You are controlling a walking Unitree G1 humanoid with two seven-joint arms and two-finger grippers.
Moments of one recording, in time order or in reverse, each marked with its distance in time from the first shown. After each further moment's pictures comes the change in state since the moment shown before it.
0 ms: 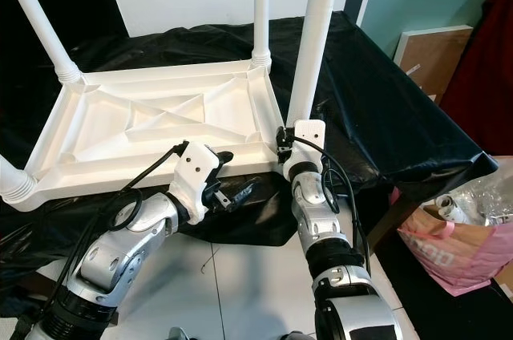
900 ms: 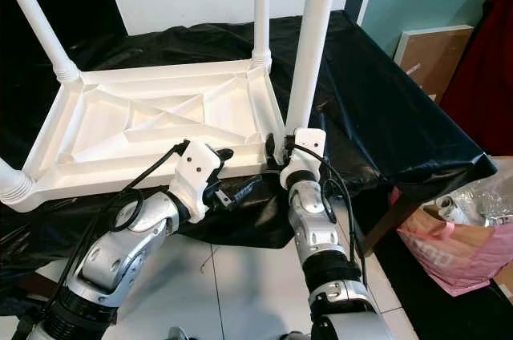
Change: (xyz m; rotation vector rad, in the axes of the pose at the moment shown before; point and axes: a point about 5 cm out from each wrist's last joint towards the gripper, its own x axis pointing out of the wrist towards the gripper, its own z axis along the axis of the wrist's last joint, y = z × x) left arm 0.000 0.001 0.003 0.050 -0.025 0.022; right arm -0.013 -0.006 -0.004 0.040 -0.003 0.030
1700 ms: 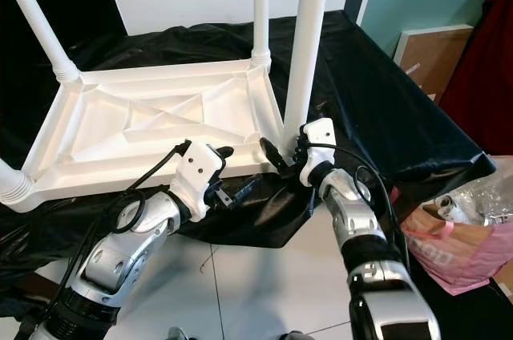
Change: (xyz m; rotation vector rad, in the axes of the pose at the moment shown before) left arm 0.002 -0.001 -0.001 0.023 -0.010 0.003; right arm 0.017 -0.025 0.015 -0.159 0.062 0.553
